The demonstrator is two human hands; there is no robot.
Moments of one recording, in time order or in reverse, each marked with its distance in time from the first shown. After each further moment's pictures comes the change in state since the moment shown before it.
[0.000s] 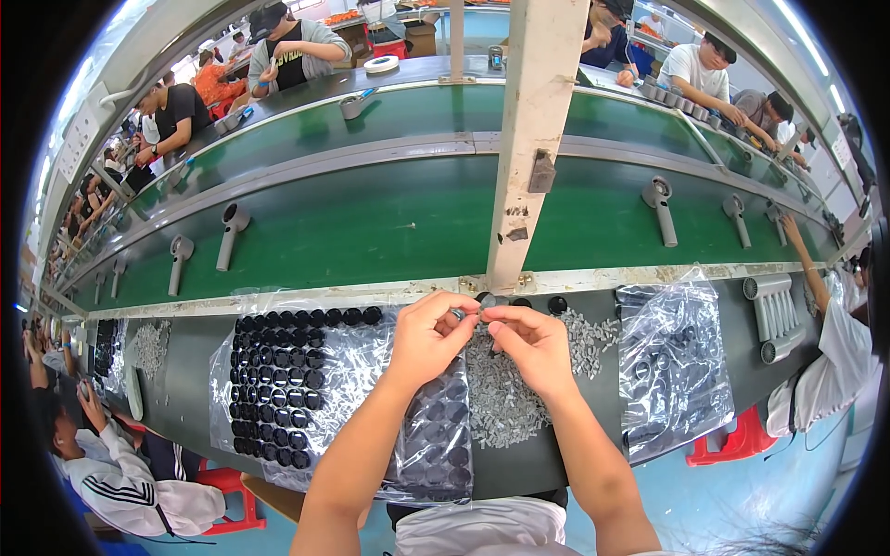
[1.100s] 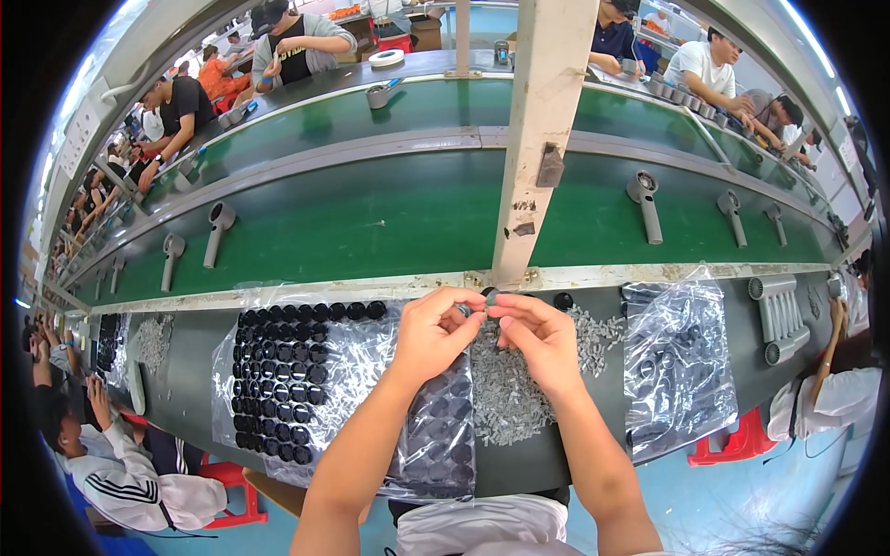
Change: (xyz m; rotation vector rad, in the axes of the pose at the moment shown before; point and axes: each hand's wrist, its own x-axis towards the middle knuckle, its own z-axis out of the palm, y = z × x) left_hand -0.001 0.004 -0.001 -0.054 -0.025 -0.027; right_hand 0.000 -0.009 0.001 0.072 0.008 0.027
